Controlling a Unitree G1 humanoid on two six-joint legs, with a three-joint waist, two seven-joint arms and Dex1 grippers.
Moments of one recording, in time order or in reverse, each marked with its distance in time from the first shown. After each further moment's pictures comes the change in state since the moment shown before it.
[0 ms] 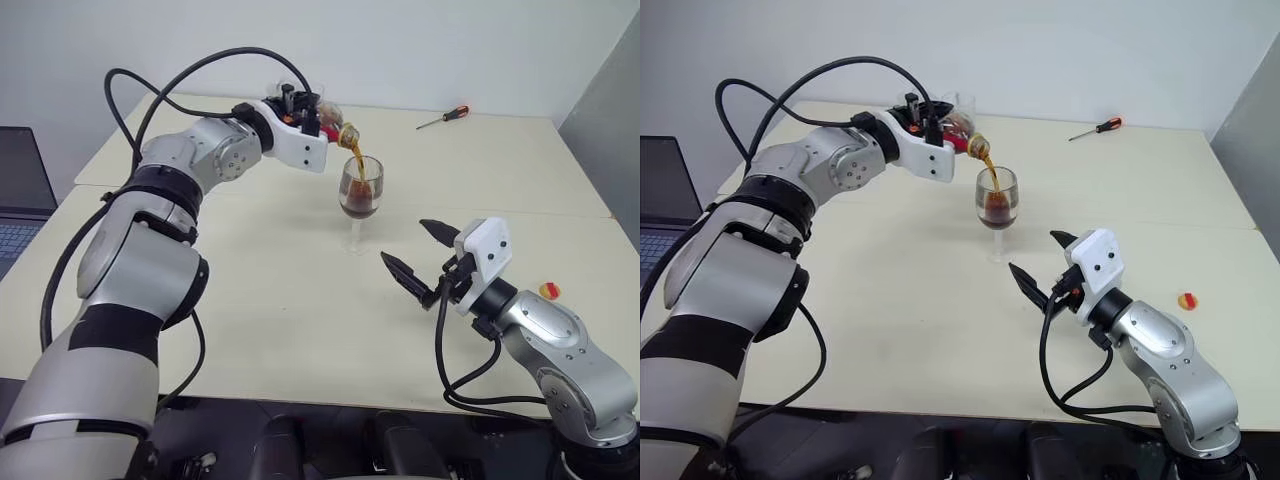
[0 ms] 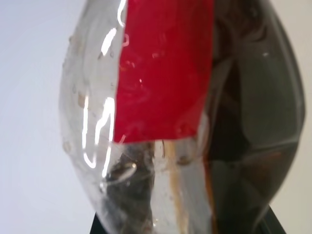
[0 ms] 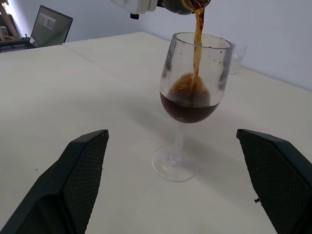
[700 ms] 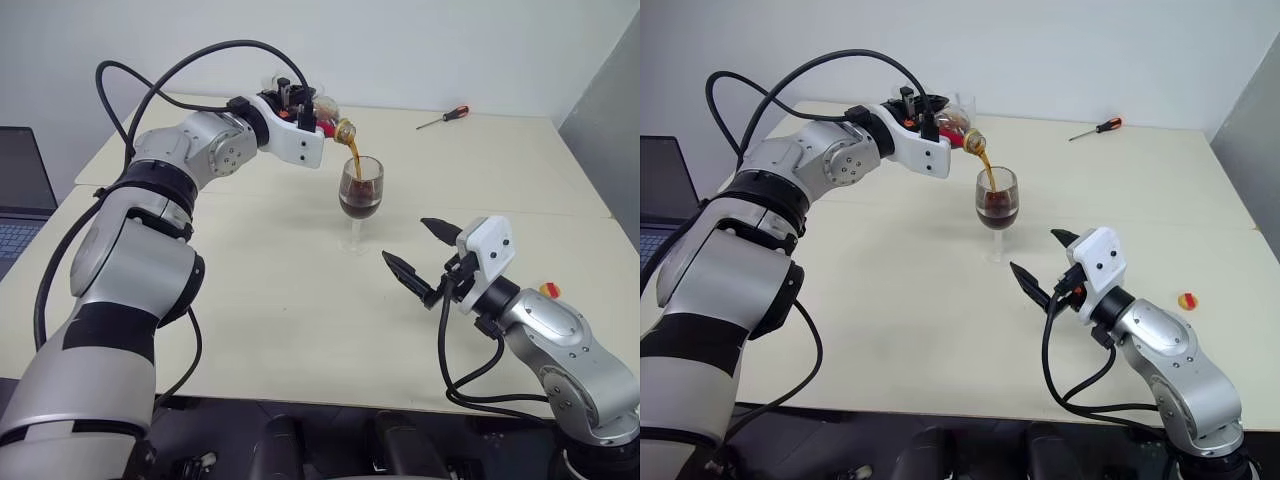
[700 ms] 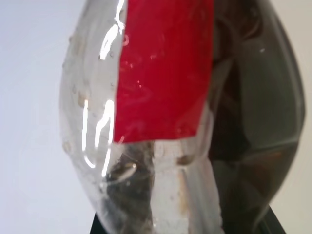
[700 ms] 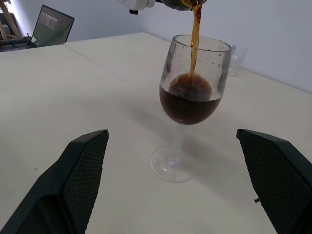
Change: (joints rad) left arm -0.014 0.011 0.000 0.000 0.018 0.002 0.005; right arm -0.003 -0.008 -0.011 0.000 0.004 0.003 0.010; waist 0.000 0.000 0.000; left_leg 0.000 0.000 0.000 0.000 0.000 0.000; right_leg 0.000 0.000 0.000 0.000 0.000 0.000
